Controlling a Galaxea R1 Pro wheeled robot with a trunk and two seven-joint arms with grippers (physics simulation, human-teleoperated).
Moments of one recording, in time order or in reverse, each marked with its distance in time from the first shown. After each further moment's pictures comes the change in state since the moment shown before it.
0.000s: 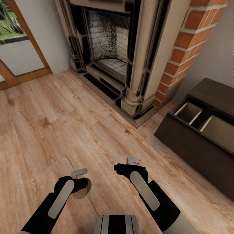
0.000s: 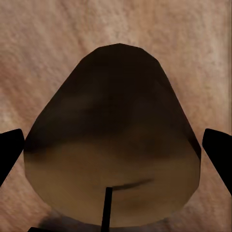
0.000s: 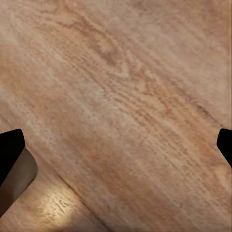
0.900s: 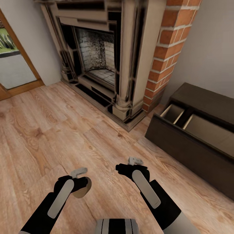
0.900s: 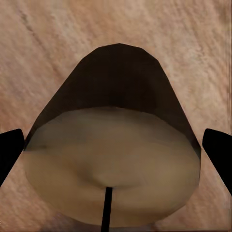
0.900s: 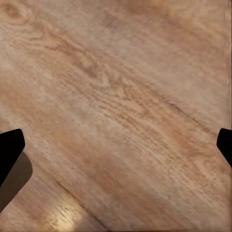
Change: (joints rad) left arm 0.000 0.002 0.000 -0.014 0.001 0.000 0.000; right arm 0.000 -0.002 -0.038 0.027 -0.019 0.000 0.012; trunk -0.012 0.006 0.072
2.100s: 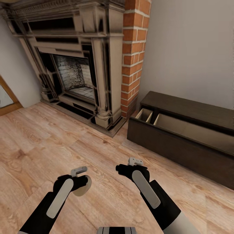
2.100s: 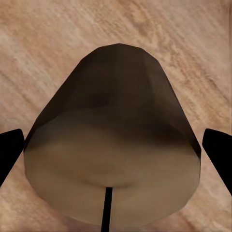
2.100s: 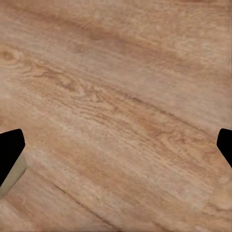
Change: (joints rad) left arm 0.001 0.005 0.000 -0.027 0.001 0.002 0.001; right arm 0.001 0.000 0.001 0.011 0.000 -0.001 0.002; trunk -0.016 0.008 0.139
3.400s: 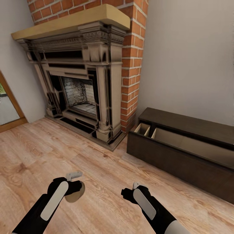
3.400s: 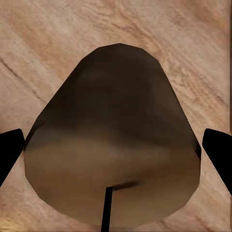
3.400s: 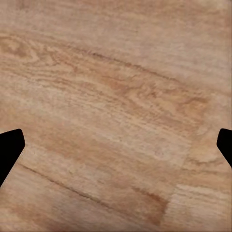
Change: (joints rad) left arm 0.010 0.068 -0.013 0.031 0.005 0.058 -0.002; right arm 0.038 -0.001 0.003 0.460 -0.030 -0.162 0.177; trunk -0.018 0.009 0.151
